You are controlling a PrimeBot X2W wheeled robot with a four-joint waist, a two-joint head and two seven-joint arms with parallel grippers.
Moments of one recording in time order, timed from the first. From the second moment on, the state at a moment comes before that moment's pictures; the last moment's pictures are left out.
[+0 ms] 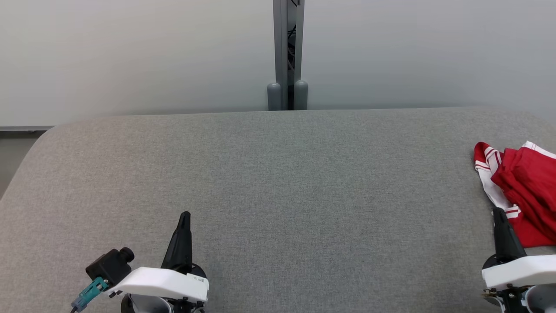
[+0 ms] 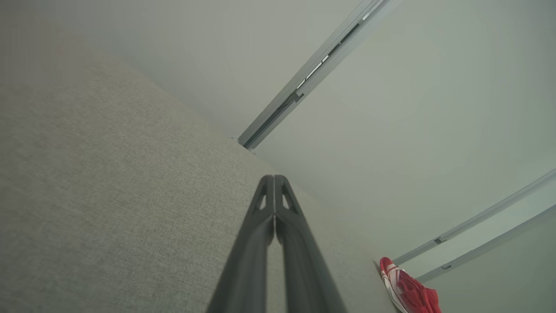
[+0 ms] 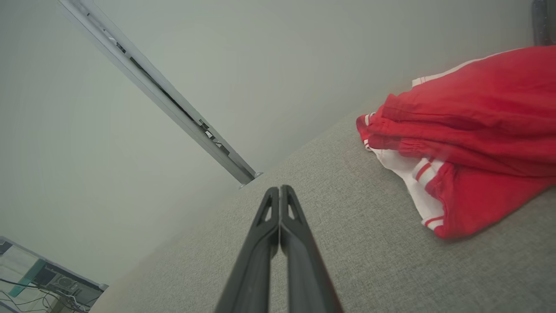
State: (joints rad) left arm -0.07 0.05 -0.24 0.27 -0.91 0.00 -0.21; right arm -0.09 -0.04 -0.17 0.28 0.67 0.13 -0.03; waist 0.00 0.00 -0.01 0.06
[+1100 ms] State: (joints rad) left arm -0.20 0.05 -0.29 0.36 -1.29 -0.06 -0.17; right arm -0.09 -0.04 -0.35 0.26 1.08 0.13 0.14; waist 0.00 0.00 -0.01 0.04
